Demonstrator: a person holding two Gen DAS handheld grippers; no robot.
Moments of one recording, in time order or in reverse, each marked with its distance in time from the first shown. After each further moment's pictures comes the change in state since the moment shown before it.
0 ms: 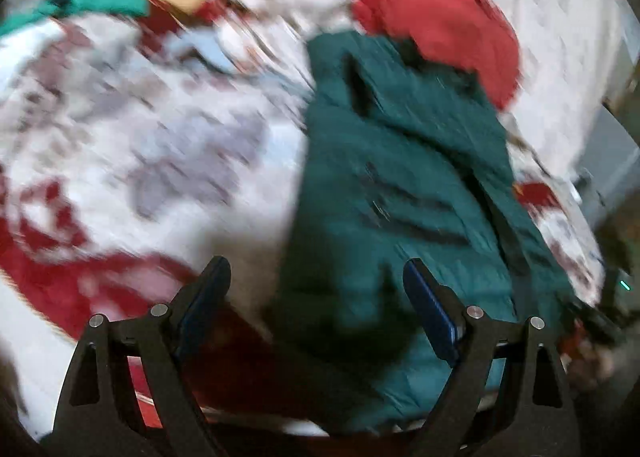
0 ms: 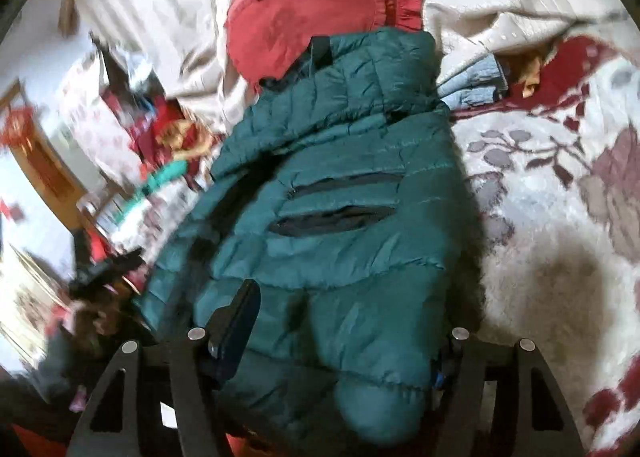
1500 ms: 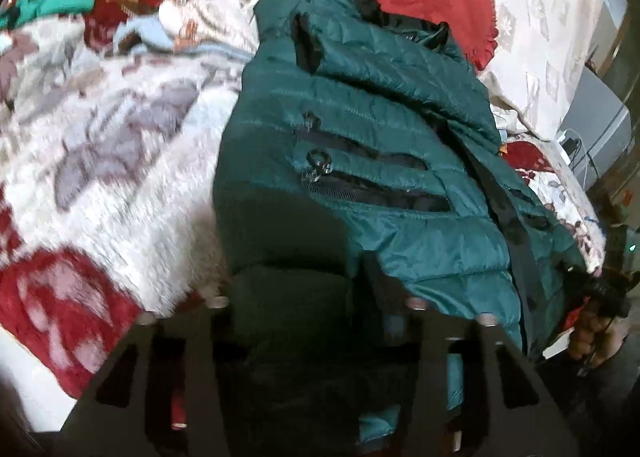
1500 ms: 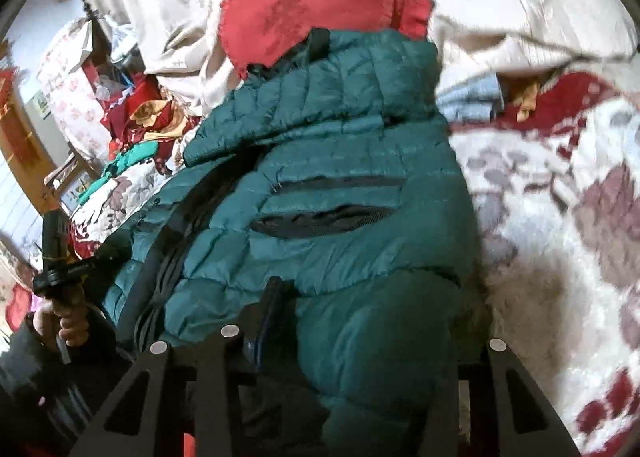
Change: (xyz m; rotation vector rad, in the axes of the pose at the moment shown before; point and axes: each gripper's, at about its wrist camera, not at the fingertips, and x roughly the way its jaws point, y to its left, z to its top) left arm 0.039 -0.029 -0.010 0.065 0.049 -0.032; right arm 0.015 0.021 0.001 -0.065 0.012 -0.119
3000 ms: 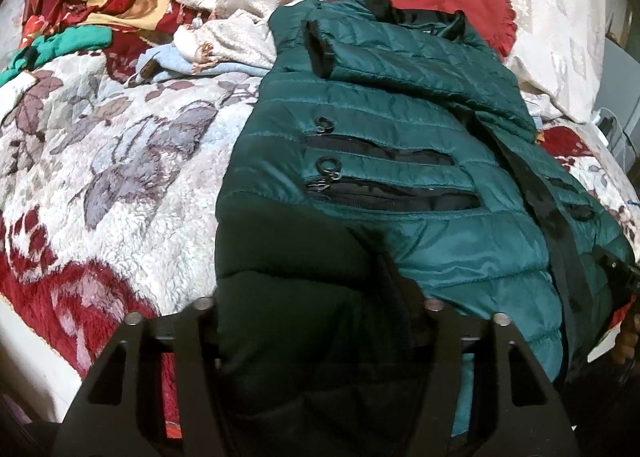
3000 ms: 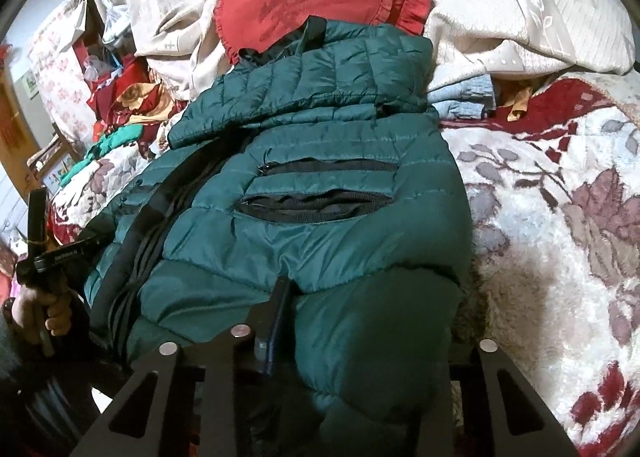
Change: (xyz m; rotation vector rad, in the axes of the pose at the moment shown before) left arm 0.002 -0.023 -0.004 0.100 -0.064 0.198; right arm 0.001 0.012 -0.005 -0.063 0.001 -0.097
